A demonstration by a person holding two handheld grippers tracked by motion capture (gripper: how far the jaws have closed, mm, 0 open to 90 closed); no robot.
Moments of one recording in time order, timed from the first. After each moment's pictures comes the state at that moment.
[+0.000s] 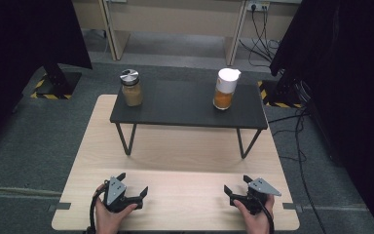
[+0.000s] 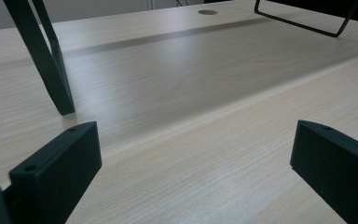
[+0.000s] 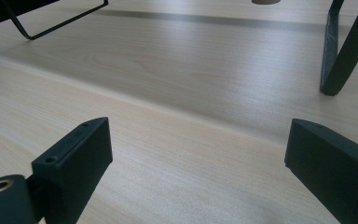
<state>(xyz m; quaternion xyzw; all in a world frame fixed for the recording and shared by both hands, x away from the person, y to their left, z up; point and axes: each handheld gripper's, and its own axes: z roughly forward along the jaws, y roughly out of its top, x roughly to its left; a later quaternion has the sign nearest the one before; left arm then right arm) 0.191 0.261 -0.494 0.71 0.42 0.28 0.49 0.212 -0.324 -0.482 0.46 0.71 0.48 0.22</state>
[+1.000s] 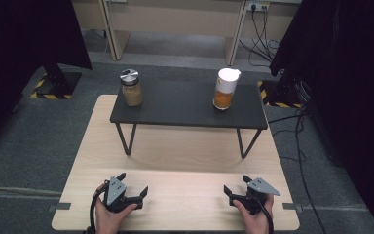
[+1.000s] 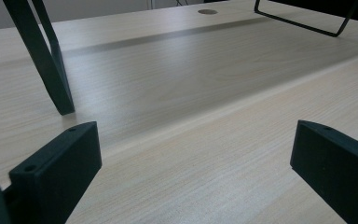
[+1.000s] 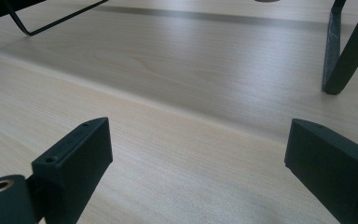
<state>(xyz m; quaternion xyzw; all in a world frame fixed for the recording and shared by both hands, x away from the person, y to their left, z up) 0.191 0.260 -0.494 0.71 0.42 0.28 0.49 0.213 -0.323 -0.481 0.45 0.72 0.48 0.22</state>
